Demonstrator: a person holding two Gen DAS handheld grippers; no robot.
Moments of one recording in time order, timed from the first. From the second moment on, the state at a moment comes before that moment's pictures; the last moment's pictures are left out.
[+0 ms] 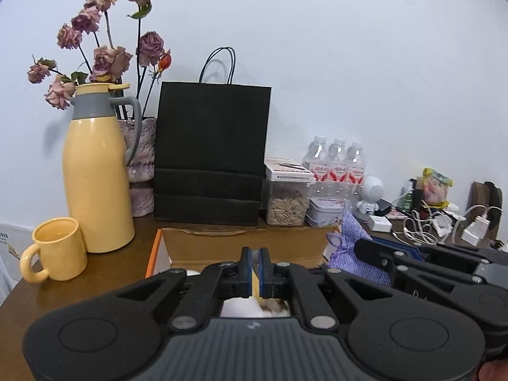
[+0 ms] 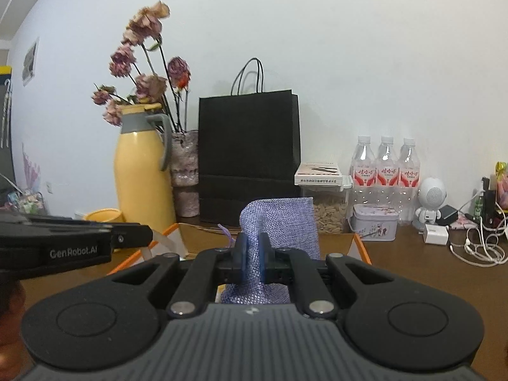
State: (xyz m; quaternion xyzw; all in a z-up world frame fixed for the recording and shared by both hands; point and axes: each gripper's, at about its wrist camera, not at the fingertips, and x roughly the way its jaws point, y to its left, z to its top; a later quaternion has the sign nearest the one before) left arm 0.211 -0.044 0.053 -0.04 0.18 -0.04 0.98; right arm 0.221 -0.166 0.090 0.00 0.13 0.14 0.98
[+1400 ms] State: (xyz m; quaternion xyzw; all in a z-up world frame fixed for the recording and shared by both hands) left arm 0.307 -0.024 0.015 -0.04 0.24 0.03 0.97; right arm 0.314 -0.165 0.048 -0.01 0.22 0.15 0.96
